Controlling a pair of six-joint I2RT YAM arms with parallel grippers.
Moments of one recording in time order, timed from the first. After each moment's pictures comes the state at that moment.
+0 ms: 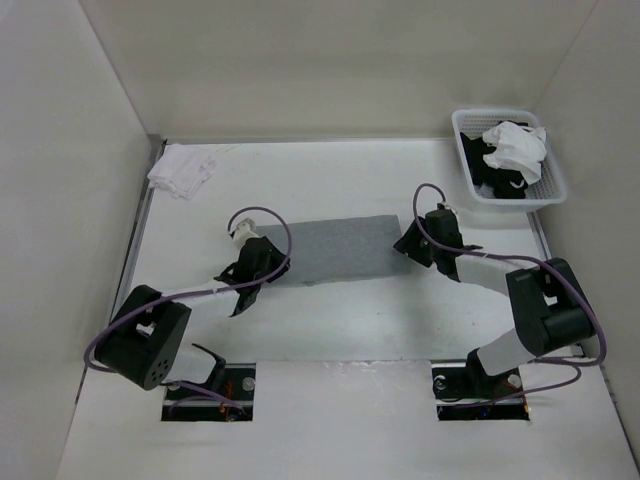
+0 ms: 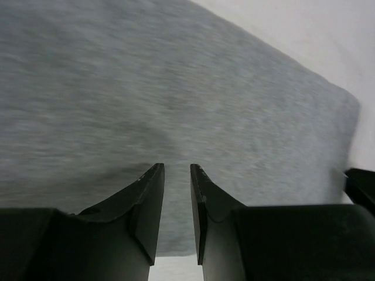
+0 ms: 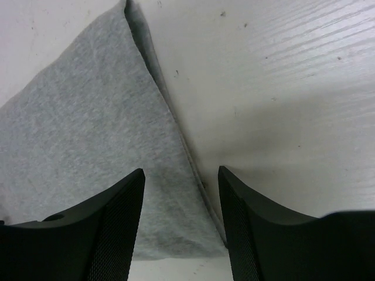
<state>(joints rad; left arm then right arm) -0.53 1.37 0.43 0.34 -0.22 -0.94 0.30 1.51 0.64 0.12 0.02 0.76</state>
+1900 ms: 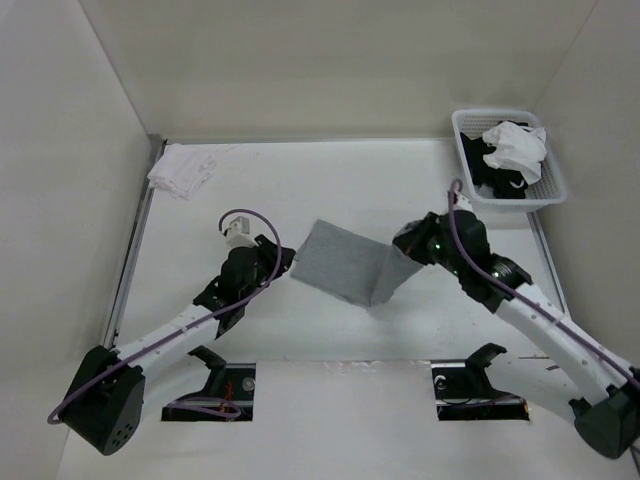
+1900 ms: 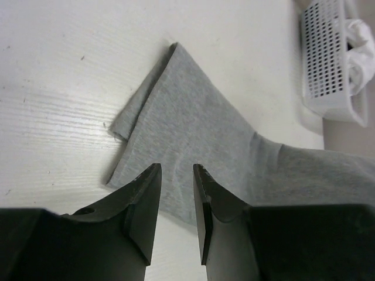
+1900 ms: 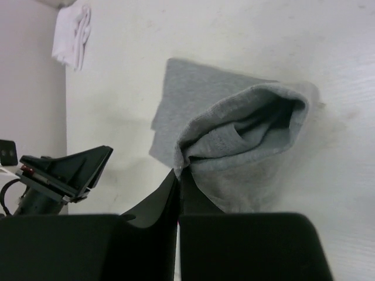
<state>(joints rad) -0.56 1.01 0.34 0.29 -0.17 -0.92 0.52 0.86 0.75 -0.35 0.07 0.87</state>
